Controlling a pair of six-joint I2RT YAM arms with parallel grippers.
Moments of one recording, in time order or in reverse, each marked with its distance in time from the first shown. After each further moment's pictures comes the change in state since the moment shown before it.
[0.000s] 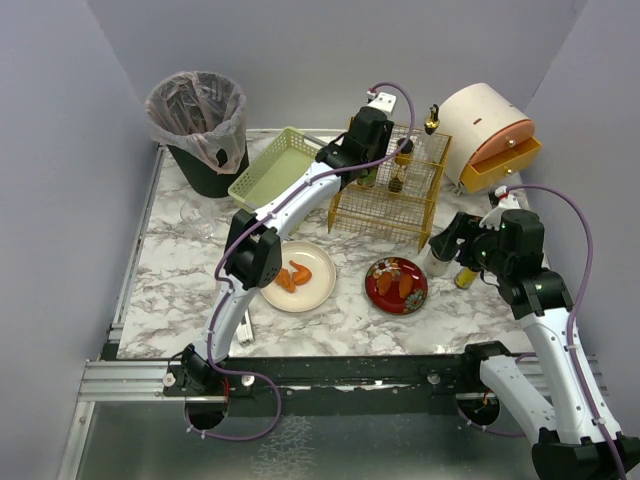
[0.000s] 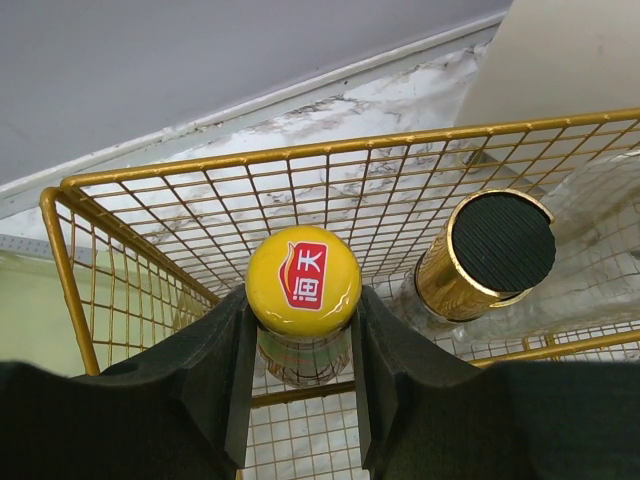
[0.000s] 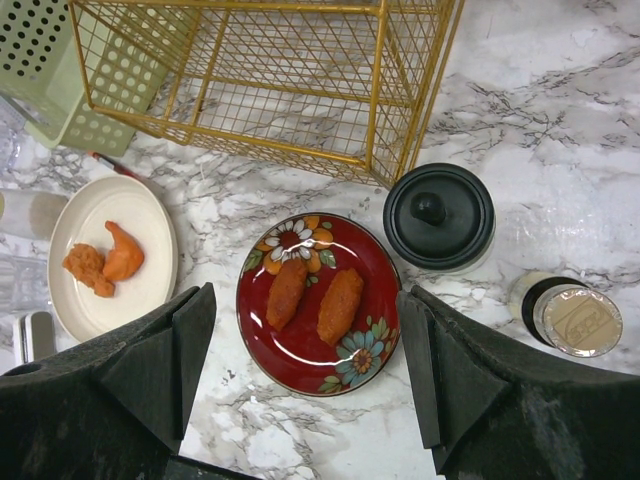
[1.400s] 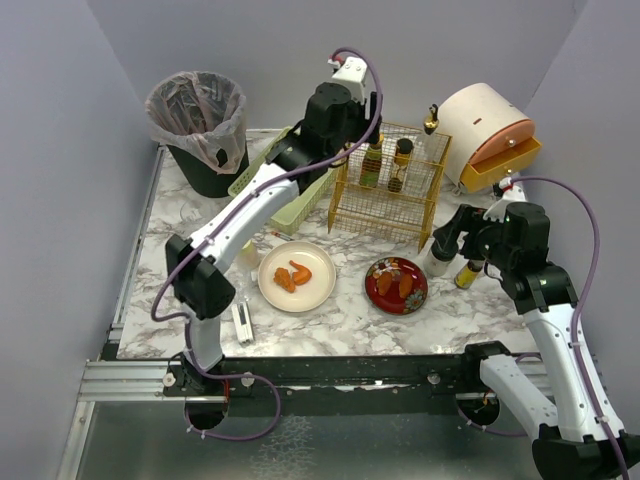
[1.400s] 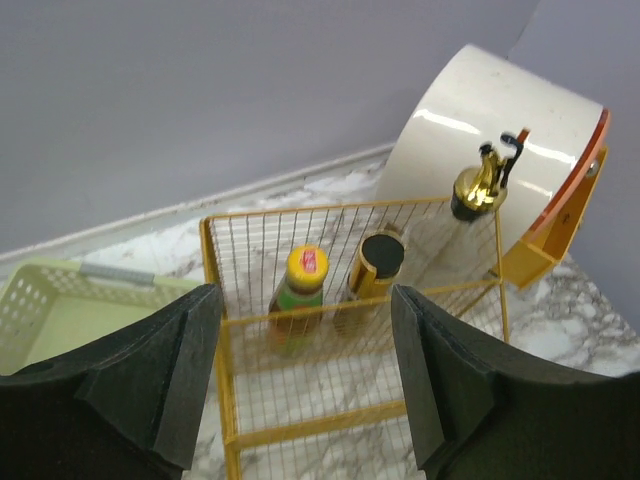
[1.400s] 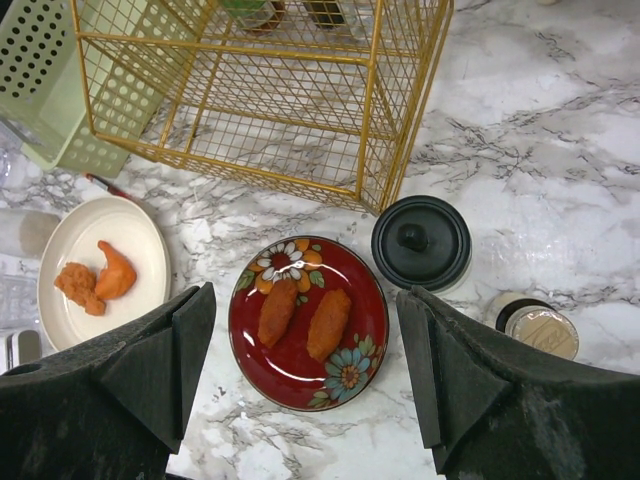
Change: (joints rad) left arm -0.001 -0.399 -0.220 0.045 0.071 -0.064; right arm 0.000 0.032 0.070 -0.008 0.038 -0.036
